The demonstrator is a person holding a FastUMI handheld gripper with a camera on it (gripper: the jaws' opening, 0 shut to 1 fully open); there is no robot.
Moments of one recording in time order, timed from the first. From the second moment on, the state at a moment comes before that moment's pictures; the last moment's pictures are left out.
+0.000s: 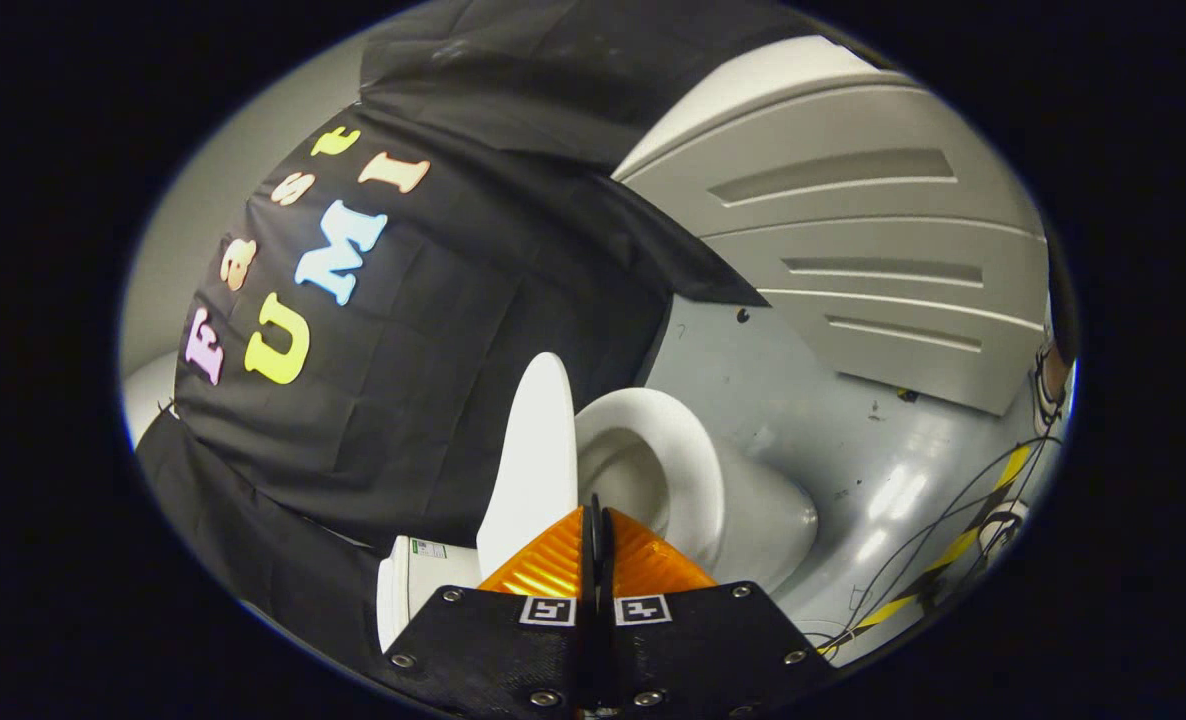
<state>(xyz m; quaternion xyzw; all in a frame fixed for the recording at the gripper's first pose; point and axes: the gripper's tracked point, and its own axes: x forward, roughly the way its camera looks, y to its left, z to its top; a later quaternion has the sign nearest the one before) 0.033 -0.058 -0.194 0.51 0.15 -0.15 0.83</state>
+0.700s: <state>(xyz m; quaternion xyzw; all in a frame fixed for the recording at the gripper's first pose) 0.043 -0.020 -0.101 0.35 0.14 -0.15 0.91</state>
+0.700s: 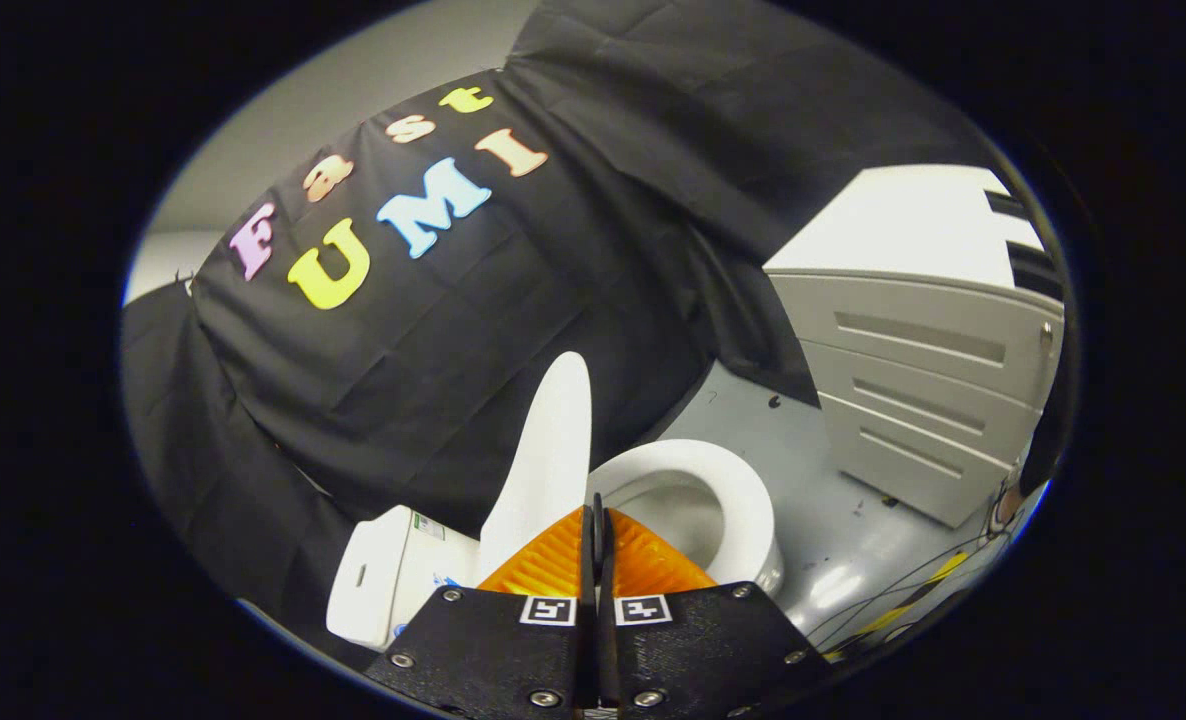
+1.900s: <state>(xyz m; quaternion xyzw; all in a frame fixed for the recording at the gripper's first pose) 0.066 0.081 0.032 0.11 0.11 -0.11 0.98</state>
